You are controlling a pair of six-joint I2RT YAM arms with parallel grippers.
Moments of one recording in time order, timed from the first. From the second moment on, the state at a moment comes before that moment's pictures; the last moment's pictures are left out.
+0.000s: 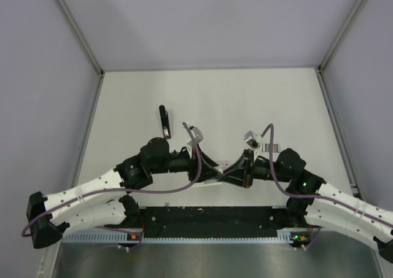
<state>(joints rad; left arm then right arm) -1.02 0.89 0.72 0.05 0.41 -0.44 0.96 0.62 0.41 0.20 -0.49 0.60</state>
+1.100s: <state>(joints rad) -0.89 0.89 0.71 0.37 0.08 -0.42 1.08 0.65 0.47 0.01 -0.47 0.57</state>
